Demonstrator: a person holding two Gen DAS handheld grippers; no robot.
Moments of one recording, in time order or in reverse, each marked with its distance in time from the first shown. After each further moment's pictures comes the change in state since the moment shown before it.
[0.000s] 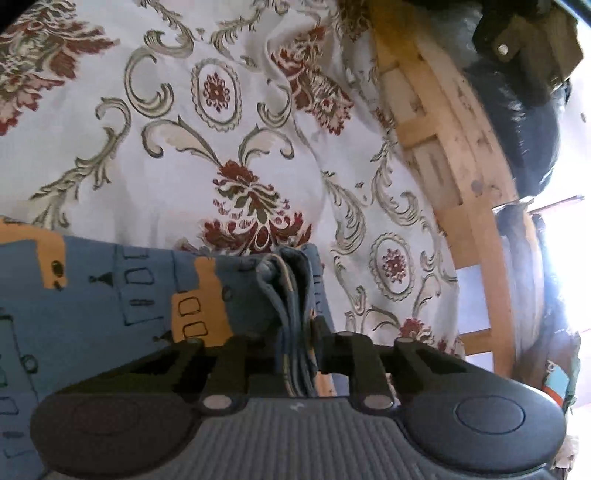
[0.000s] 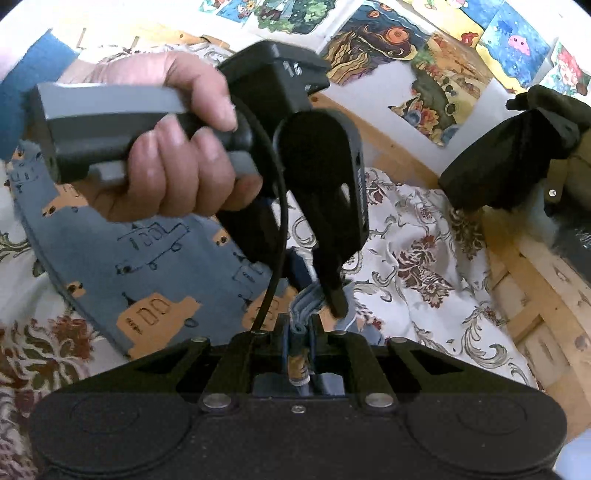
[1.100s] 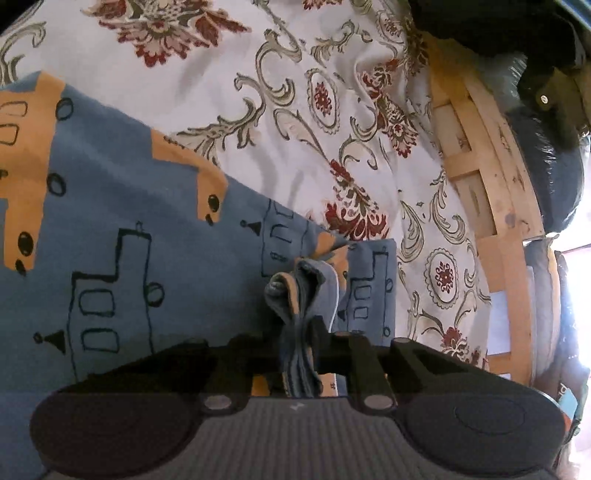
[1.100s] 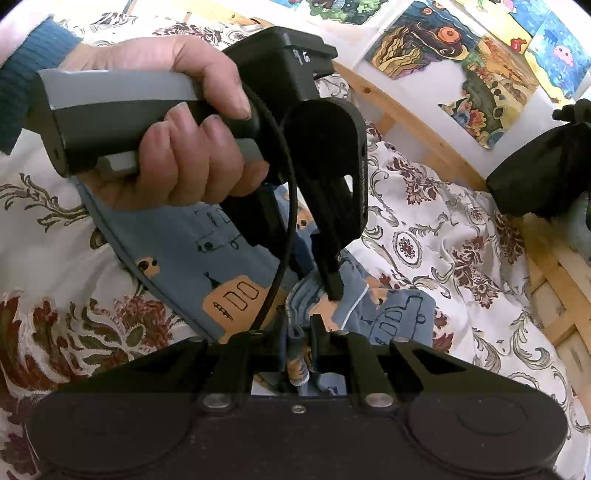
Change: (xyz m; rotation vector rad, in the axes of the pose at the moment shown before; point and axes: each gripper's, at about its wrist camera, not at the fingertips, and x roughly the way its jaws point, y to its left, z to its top) left arm -0.026 0.071 -0.039 -0.126 -0.085 0.053; right arm 0.008 0.055 -0.006 -0.072 0.034 0.094
